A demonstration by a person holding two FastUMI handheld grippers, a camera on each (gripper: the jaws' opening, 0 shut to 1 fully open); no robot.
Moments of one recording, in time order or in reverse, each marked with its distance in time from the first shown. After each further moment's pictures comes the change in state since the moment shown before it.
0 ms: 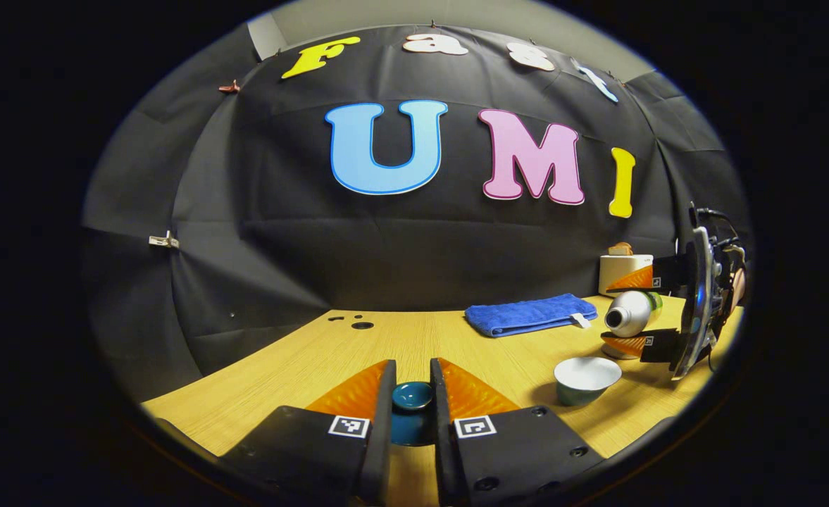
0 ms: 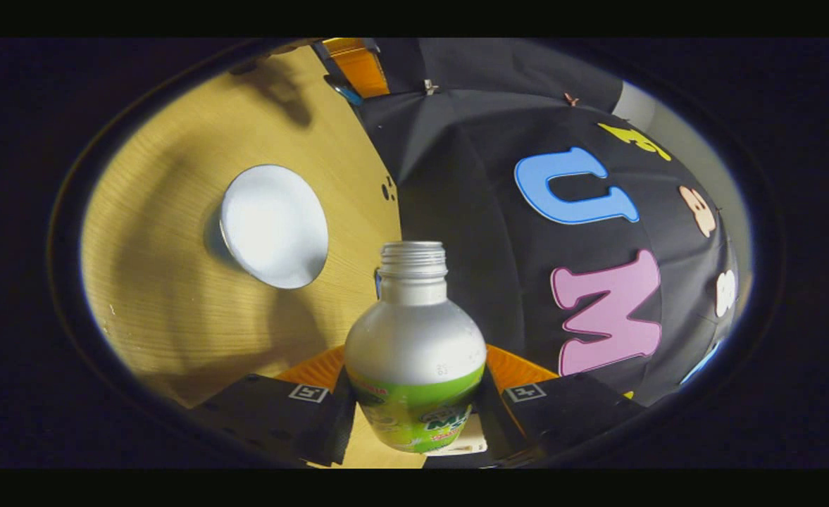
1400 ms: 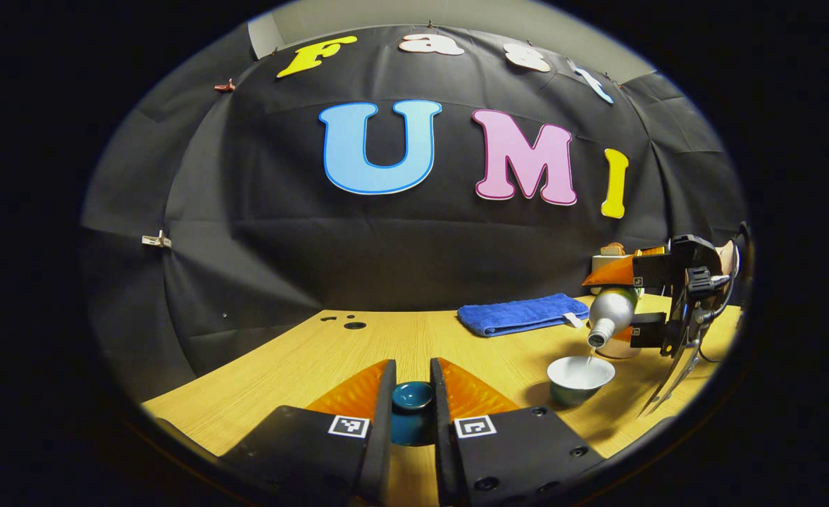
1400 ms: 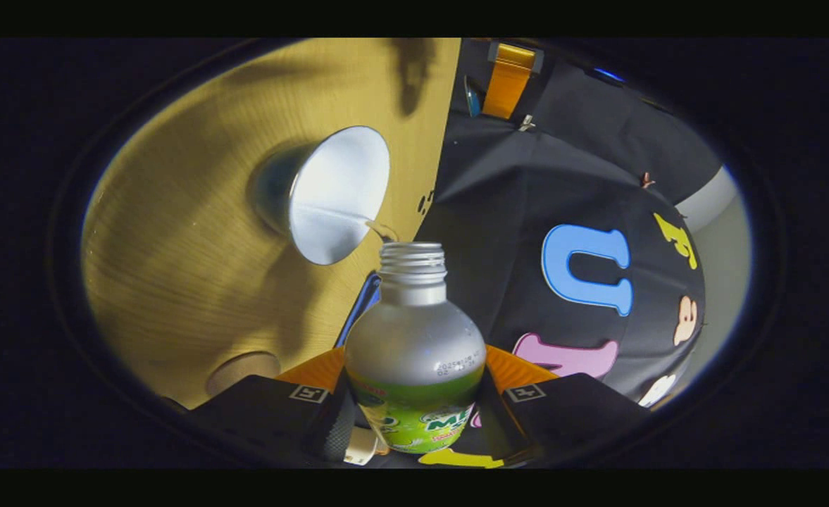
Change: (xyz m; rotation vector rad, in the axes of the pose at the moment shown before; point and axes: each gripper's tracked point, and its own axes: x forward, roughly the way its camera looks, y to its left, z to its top) left arm 0.000 -0.004 -0.001 -0.001 0.001 -0.030; right arm 0.013 -0.021 0.013 -0.489 -0.107 -0.034
